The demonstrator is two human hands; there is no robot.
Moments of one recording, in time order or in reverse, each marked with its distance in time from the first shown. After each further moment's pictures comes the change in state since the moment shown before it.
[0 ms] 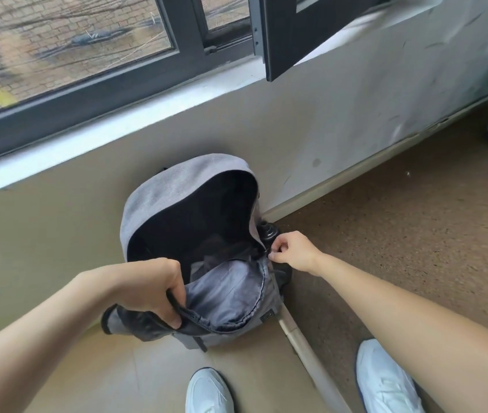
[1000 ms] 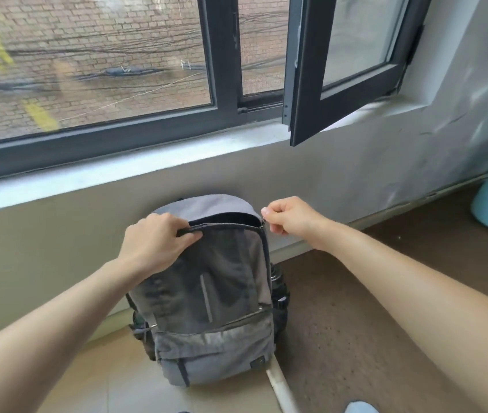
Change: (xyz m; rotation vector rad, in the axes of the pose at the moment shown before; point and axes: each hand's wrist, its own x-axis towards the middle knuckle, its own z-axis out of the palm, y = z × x) left_hand -0.005 0.001 -0.048 -0.008 1.057 -0.363; right_hand -0.028 -0.169 -0.107 0.047 0.005 -0.248
